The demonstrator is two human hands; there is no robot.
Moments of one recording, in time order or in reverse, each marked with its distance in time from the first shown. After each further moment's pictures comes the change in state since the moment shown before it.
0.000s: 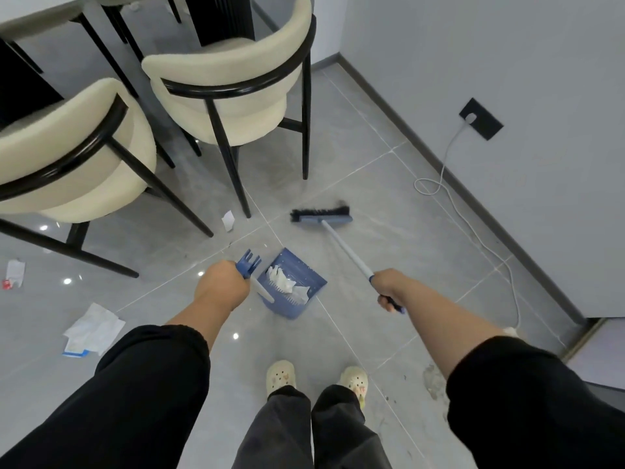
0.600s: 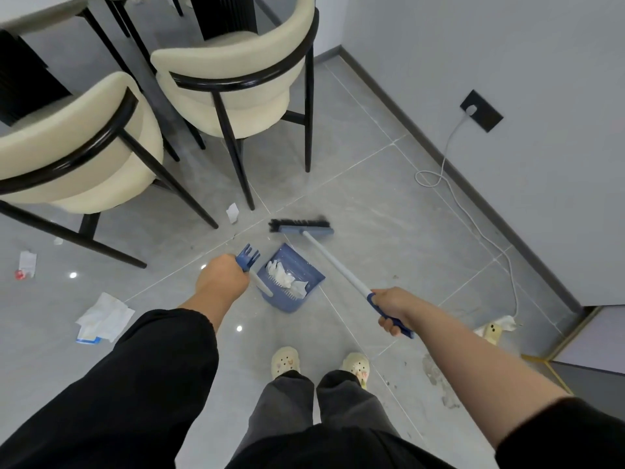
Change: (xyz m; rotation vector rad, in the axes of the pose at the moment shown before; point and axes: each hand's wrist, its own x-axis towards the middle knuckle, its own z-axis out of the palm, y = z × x) left_hand -0.023 -0.012 -0.008 0.061 -0.022 0.019; right_hand -0.076 0.037 0.031 0.198 -0.158 0.071
